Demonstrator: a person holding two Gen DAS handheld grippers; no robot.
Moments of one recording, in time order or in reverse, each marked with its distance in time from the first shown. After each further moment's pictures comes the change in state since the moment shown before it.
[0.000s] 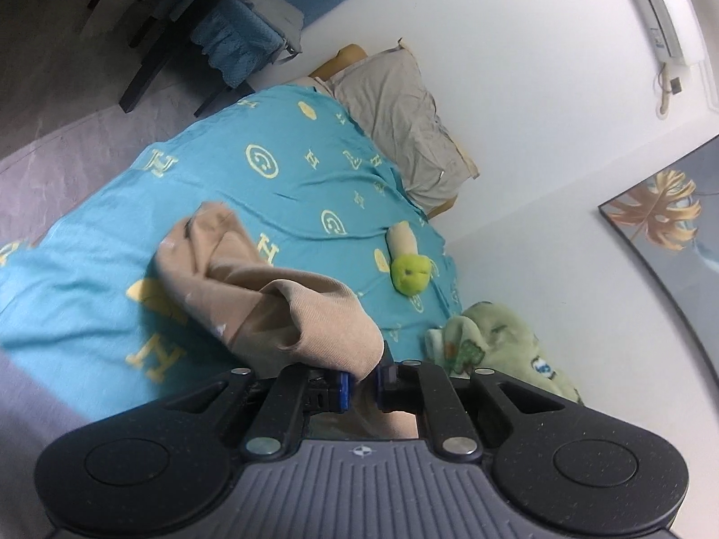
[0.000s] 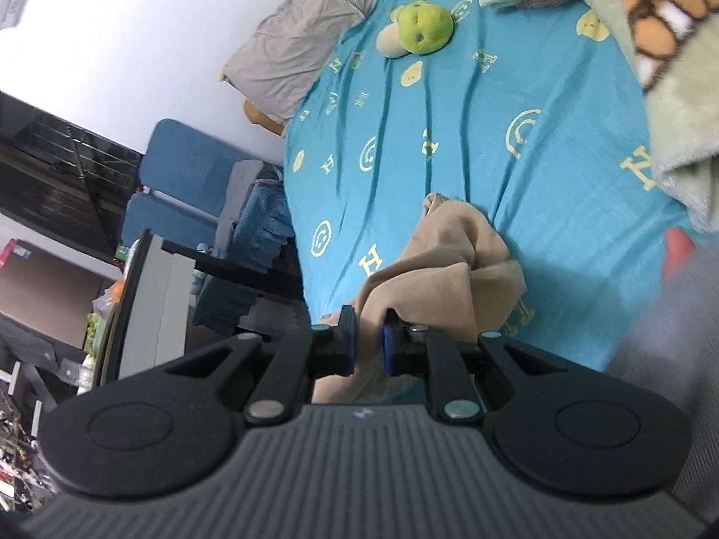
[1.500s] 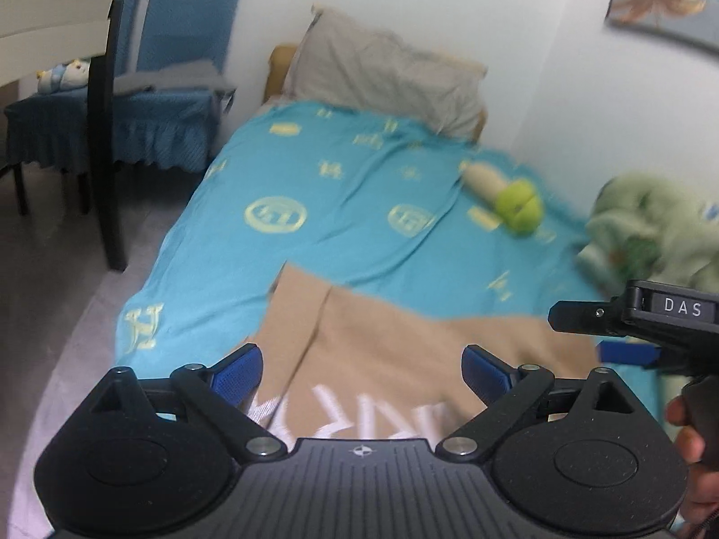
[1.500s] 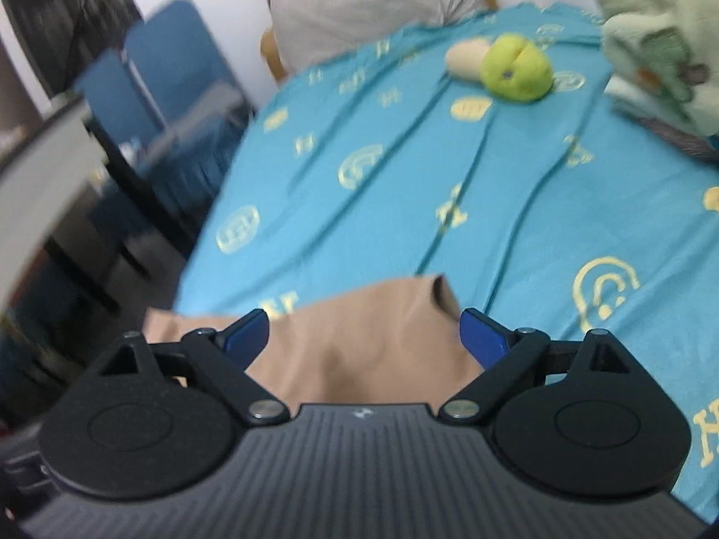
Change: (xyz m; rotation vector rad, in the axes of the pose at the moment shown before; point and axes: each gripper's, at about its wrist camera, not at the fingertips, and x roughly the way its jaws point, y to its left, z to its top) left arm 0.194 0.038 0.041 0.649 0.030 0.293; right arm 0.182 0.017 0.033 -0.590 -0.010 -0.218
